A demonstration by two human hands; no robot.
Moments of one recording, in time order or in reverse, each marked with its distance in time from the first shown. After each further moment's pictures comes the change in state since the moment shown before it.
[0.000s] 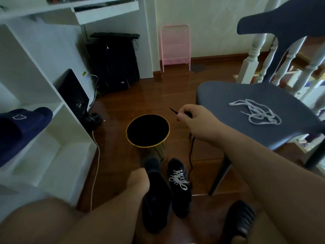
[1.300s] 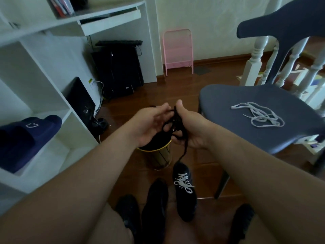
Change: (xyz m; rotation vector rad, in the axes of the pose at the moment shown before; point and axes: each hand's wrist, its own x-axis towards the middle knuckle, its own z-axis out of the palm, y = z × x) left_hand -0.097 0.086 -0.229 -1.351 -0.293 0.422; right_hand 0.015 -0.026 0.015 0.885 -0.227 0.519
